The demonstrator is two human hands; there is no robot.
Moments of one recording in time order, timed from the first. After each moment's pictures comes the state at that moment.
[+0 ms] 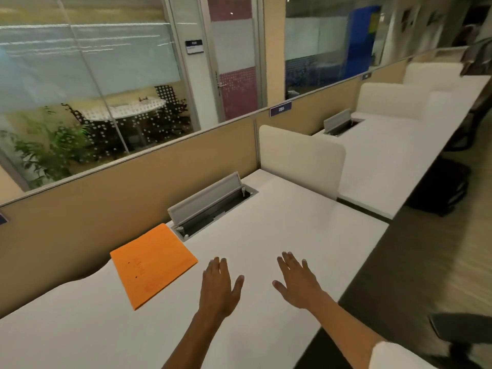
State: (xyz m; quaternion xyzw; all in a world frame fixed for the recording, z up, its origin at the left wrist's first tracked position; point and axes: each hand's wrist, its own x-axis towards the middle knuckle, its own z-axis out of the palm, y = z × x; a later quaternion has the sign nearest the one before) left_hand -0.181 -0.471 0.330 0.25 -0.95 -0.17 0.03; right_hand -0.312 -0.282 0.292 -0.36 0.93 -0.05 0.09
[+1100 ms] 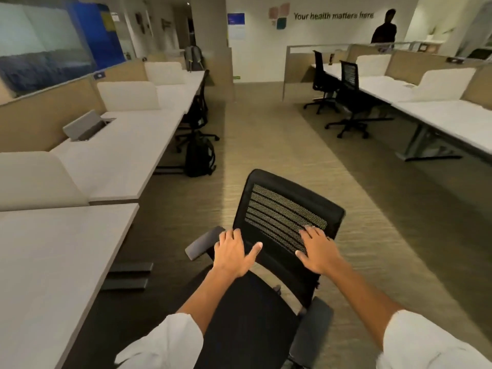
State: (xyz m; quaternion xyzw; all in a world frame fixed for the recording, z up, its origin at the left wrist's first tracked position) left_hand -0.169 0.184 0.350 -0.25 -0.96 -0.16 -0.02; right_hand -0.072 0.422 0.334 0.16 0.99 -0.04 0.04
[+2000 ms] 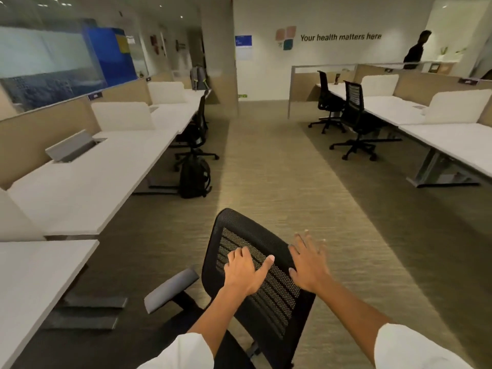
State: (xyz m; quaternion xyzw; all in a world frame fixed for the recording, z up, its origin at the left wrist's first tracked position) left_hand -0.238 0.415 0.353 -0.20 -0.95 -0.24 -0.09; right_hand -0.182 0.610 0.332 0.11 0.99 0.05 0.04
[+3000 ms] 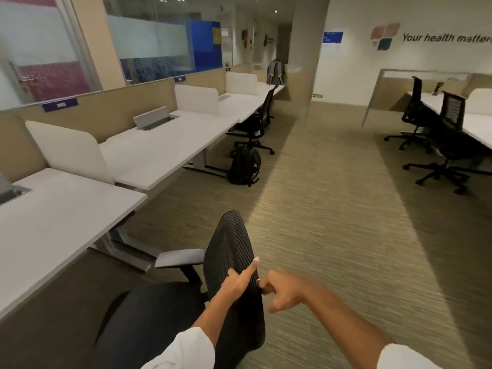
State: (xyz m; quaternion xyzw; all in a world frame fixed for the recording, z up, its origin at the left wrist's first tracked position) left_hand -0.180 0.443 0.303 0.18 -0.79 -0.51 -0.27; right_hand -0.157 0.606 0.353 -0.25 0.91 -0.20 0.26
